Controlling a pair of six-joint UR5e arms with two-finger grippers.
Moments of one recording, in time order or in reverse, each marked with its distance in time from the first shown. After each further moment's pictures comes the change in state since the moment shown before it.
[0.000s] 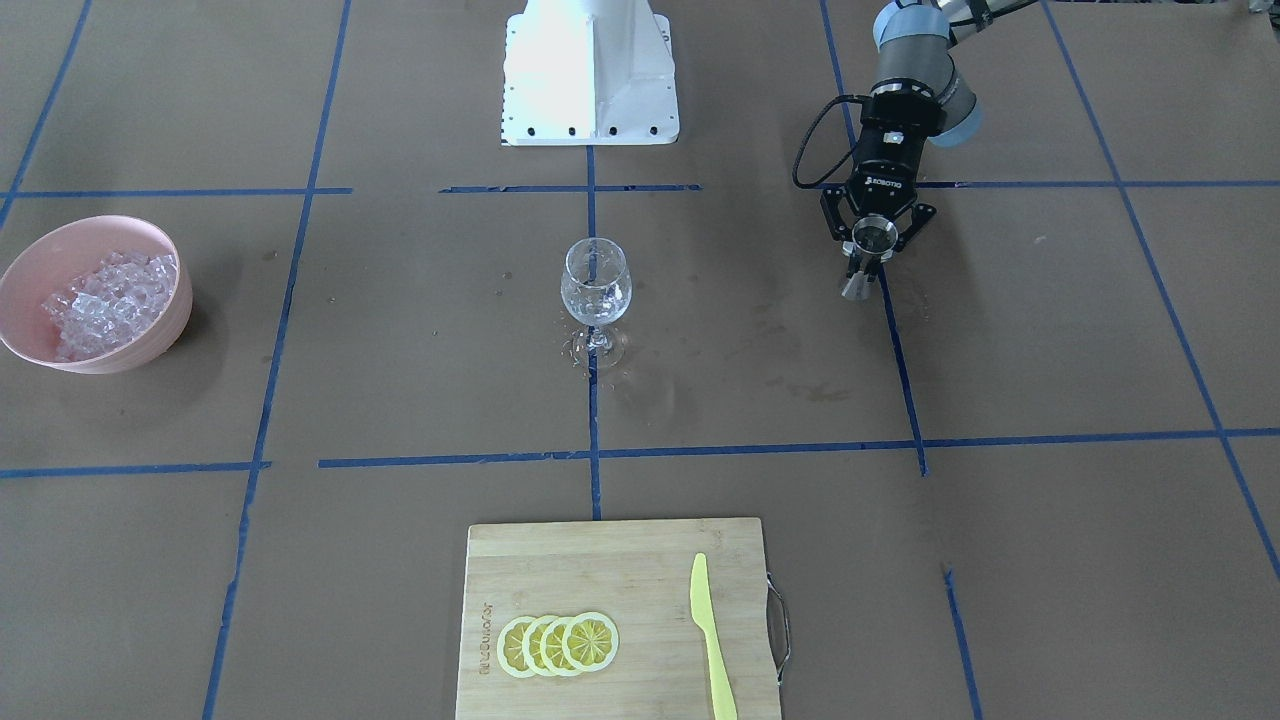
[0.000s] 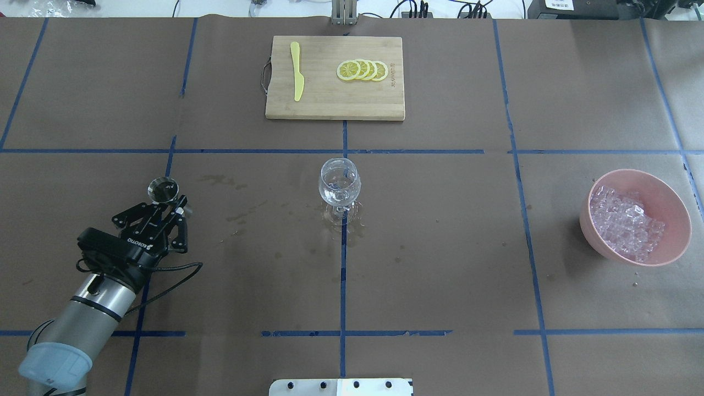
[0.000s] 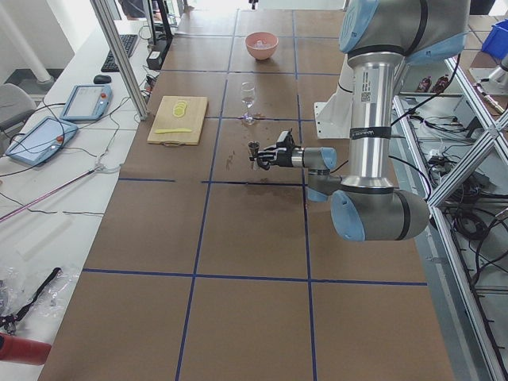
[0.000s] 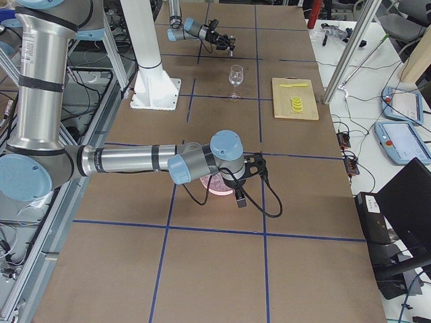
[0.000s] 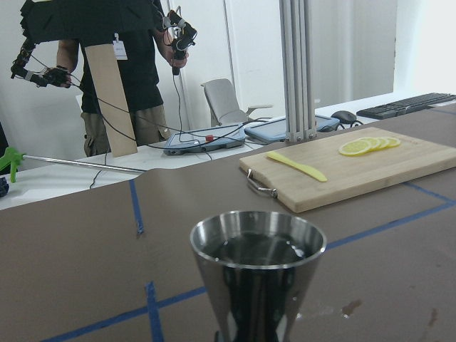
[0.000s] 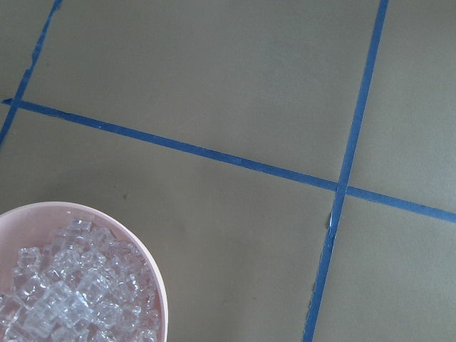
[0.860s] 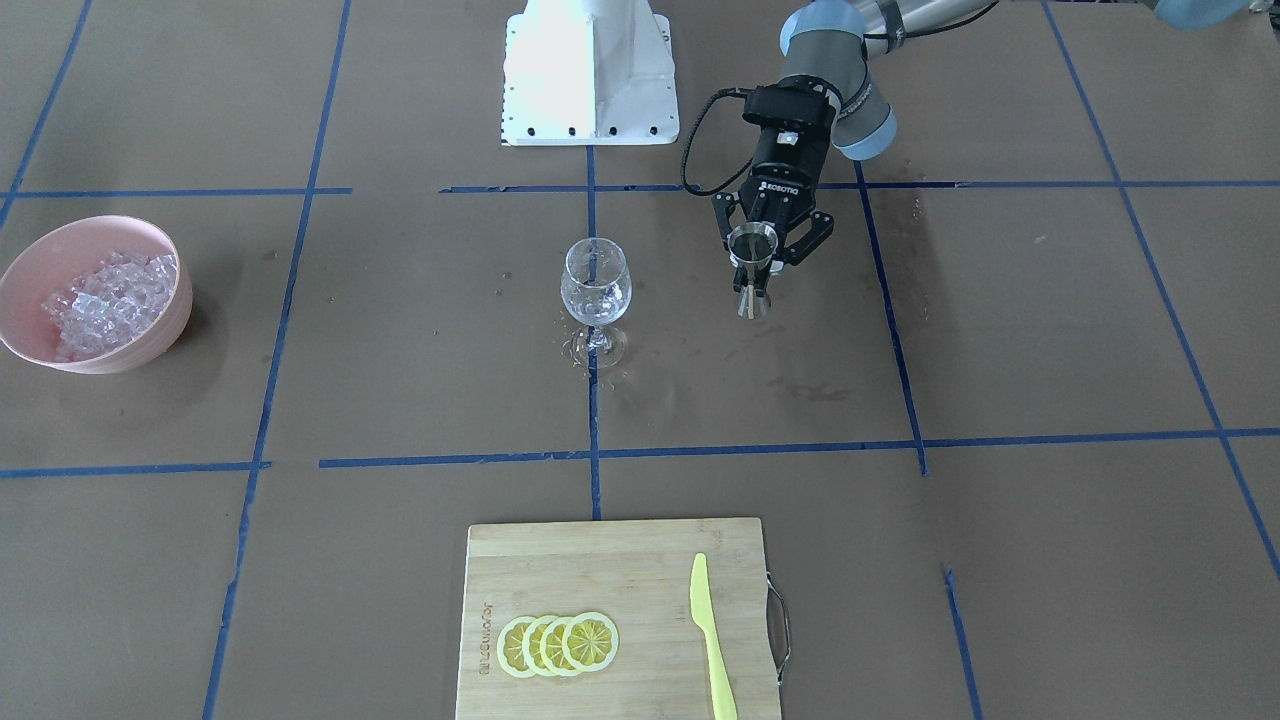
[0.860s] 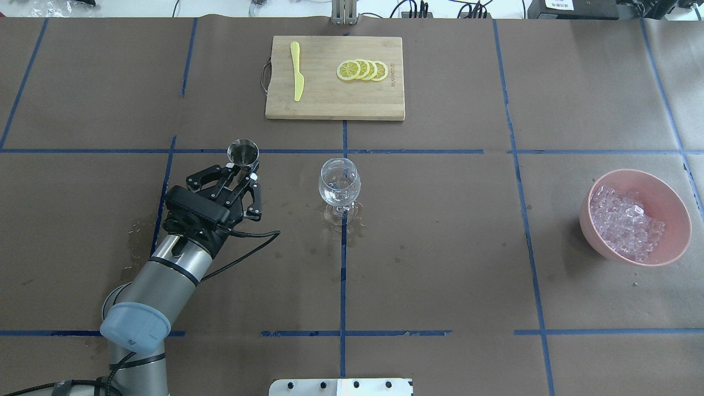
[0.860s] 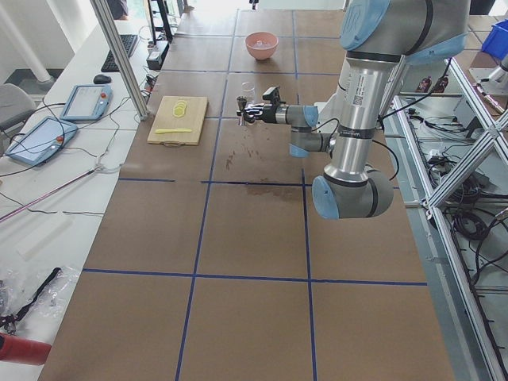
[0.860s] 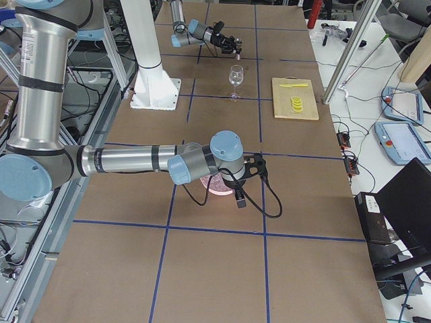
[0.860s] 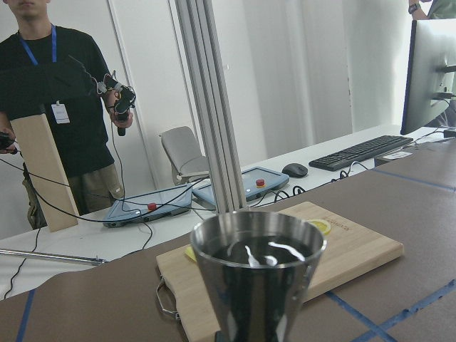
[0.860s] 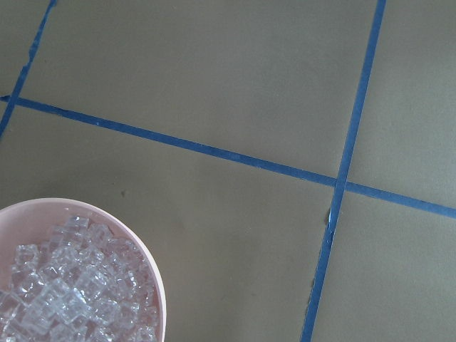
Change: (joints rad) left arm -0.073 -0.260 -0.011 0.219 -0.101 0.104; right arm 0.000 -0.005 -0.001 0.000 0.001 0.000
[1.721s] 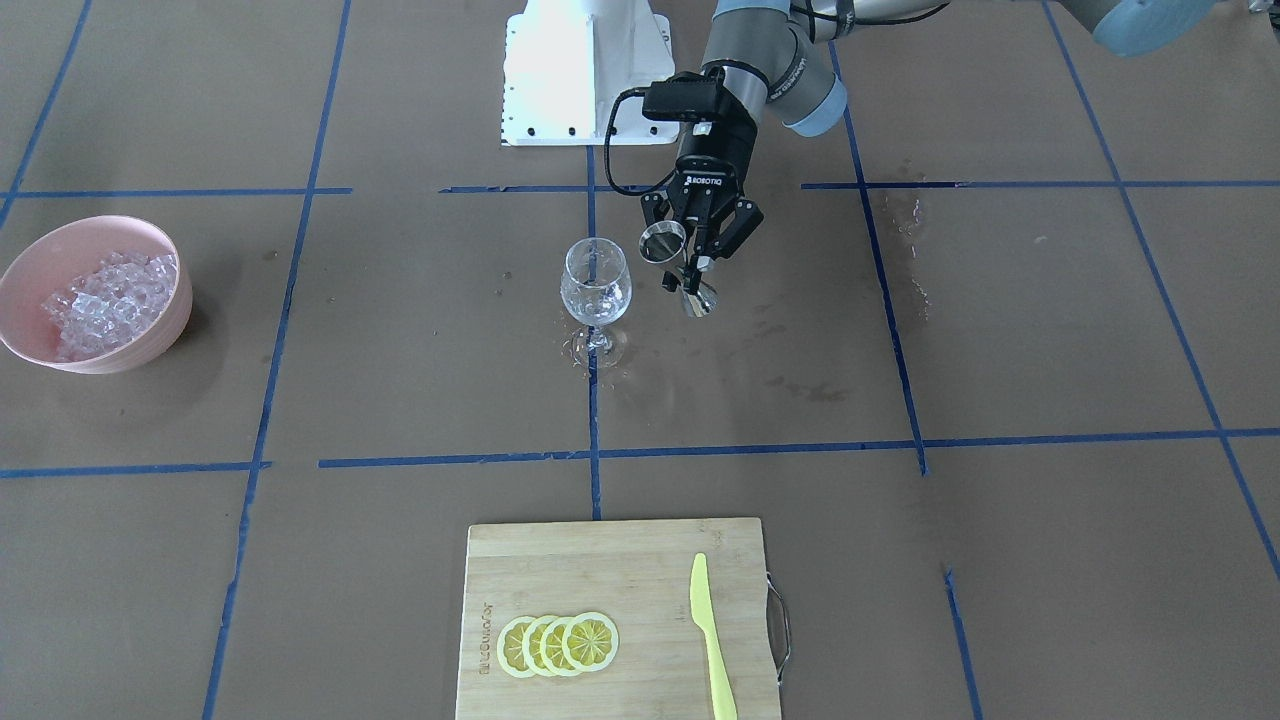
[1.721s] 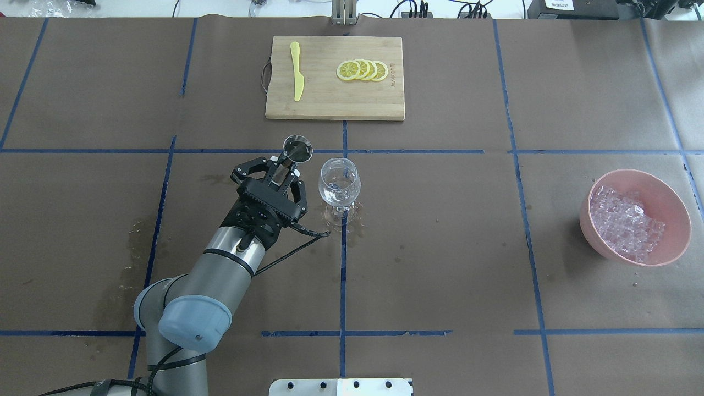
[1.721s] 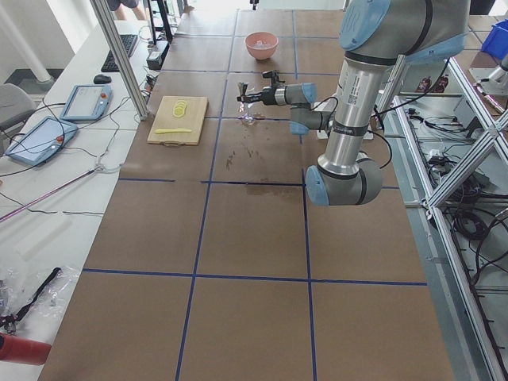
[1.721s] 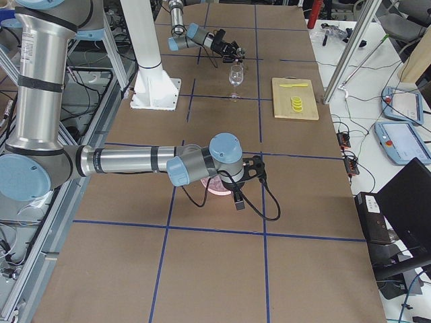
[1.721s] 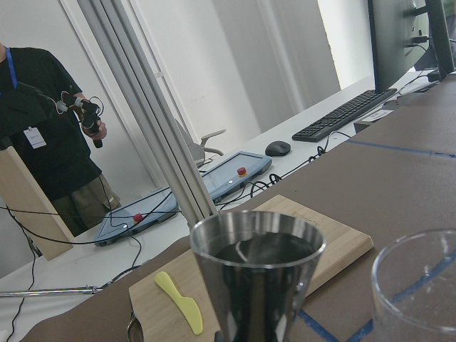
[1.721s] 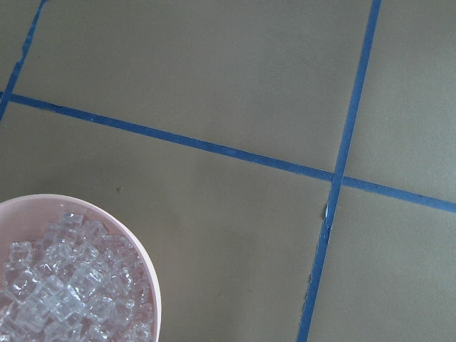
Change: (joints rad) left arm 0.009 -0.126 -0.032 0.292 0.006 0.154; right arm 0.000 -0.002 -0.008 0.000 -0.001 0.000
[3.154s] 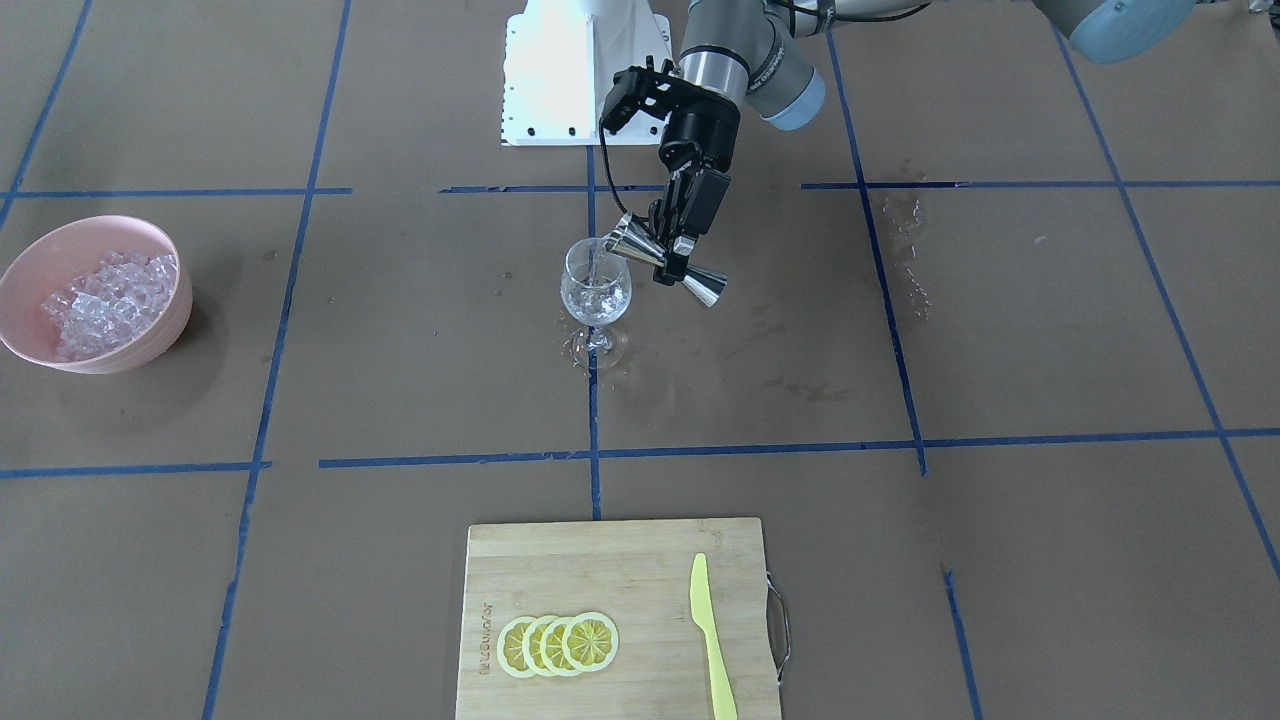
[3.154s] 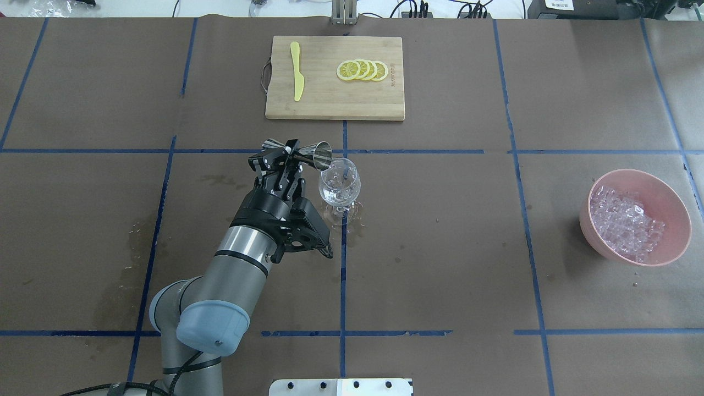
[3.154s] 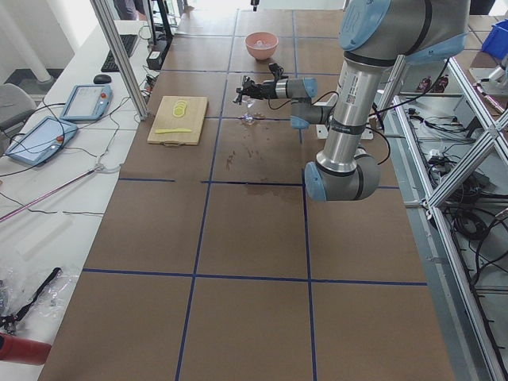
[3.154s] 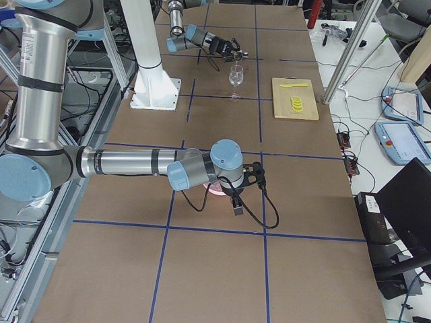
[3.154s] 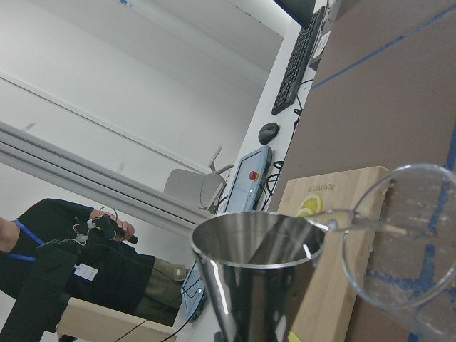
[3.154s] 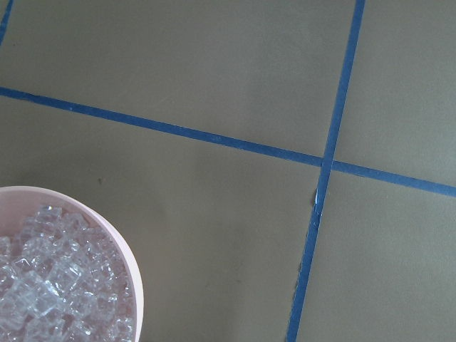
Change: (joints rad) left arm 0.012 -0.050 0.009 0.007 0.103 0.762; right arm 0.000 0.003 -0.038 0.000 0.001 0.000
